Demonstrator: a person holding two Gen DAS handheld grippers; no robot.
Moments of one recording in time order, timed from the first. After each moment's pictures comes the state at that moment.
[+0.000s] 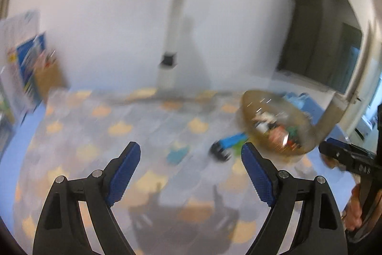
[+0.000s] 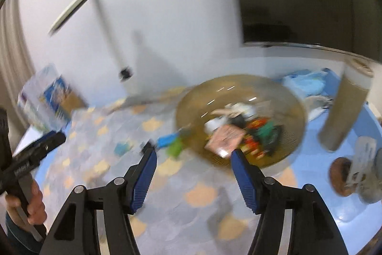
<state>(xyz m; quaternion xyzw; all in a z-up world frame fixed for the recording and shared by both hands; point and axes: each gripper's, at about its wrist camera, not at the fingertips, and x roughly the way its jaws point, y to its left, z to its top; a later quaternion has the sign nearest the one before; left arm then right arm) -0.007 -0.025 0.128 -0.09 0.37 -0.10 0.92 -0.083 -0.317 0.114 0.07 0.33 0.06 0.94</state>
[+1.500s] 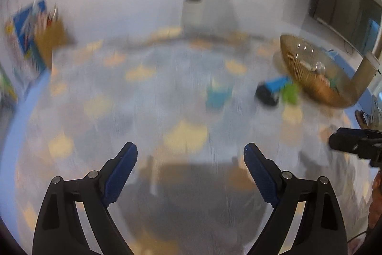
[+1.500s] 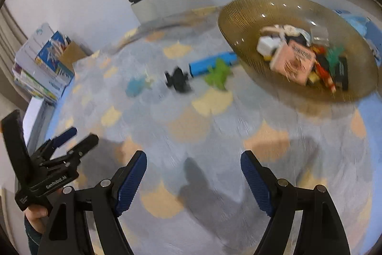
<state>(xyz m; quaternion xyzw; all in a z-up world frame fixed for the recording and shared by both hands) 0.017 -0.018 0.063 -0.01 0.47 -0.08 0.88 -0.030 -0.259 0.037 0.11 0.49 0.11 0.86</state>
